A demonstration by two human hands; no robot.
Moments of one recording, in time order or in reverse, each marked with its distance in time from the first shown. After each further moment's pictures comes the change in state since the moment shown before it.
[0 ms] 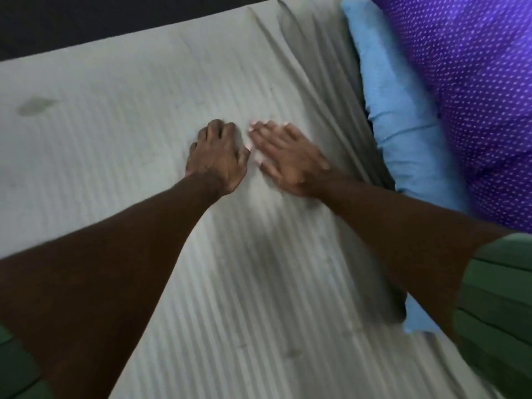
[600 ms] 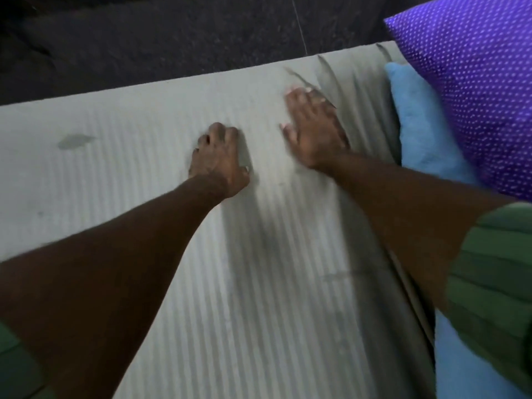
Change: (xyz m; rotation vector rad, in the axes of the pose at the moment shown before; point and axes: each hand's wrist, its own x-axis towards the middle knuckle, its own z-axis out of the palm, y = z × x) left_hand 0.085 -0.035 -0.031 0.070 -0.024 -0.166; right_hand 0.142 0.082 -0.011 0.035 0.086 0.230
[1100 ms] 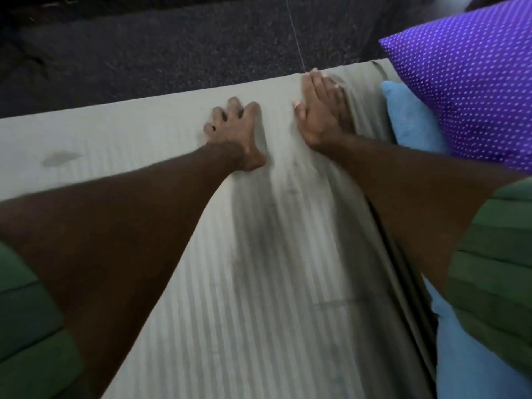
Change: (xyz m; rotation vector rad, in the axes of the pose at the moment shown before) left_hand 0.078 0.043 -0.031 0.013 -0.113 0.006; right_hand 0.061 0.041 -0.006 0.103 0.081 0.185
